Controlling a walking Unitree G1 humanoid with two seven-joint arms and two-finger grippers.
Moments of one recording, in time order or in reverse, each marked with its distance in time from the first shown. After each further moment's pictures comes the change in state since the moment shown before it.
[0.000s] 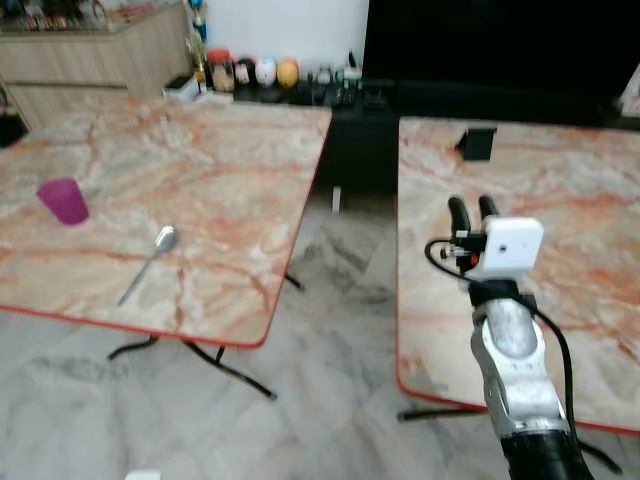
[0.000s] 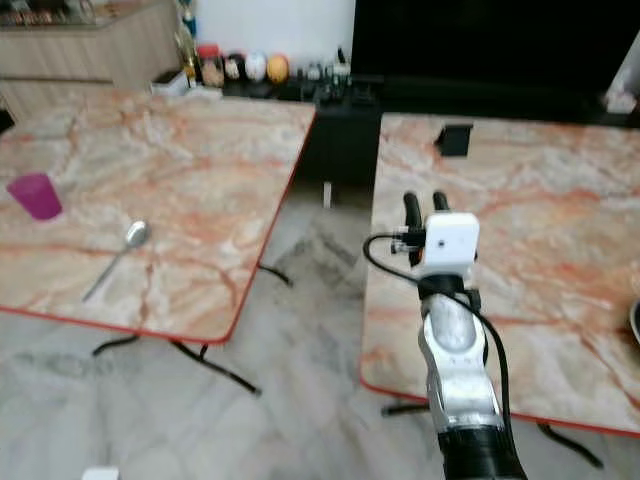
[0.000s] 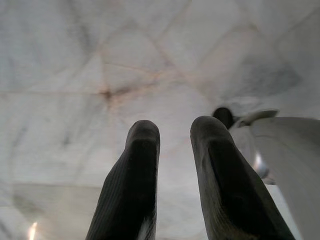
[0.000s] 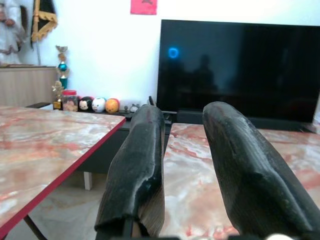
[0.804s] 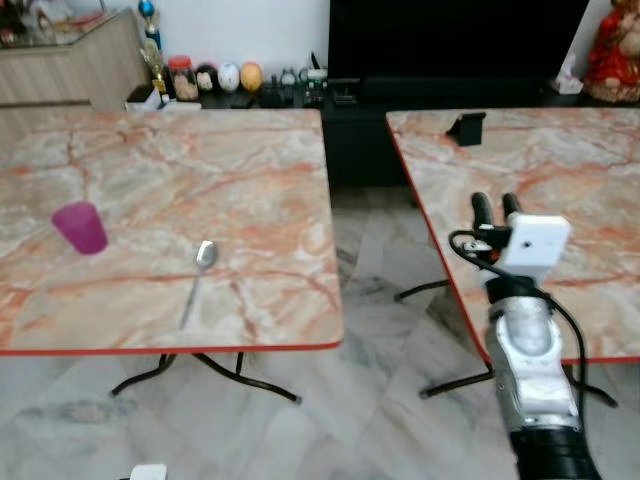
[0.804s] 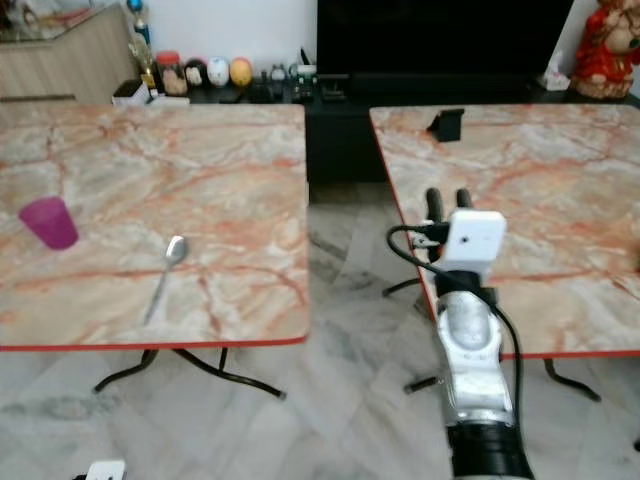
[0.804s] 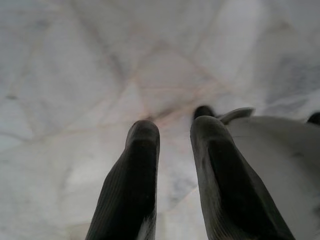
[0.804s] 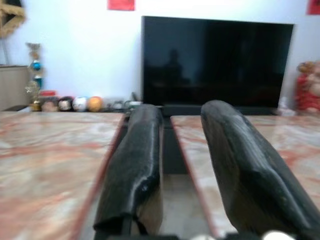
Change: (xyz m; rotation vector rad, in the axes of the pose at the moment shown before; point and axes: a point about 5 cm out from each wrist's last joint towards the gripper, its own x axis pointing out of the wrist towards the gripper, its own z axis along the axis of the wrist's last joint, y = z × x) left arm 0.001 -0.006 0.000 -0.016 -0.001 -0.006; right arm 0.003 0.008 0.000 0.034 0.007 0.025
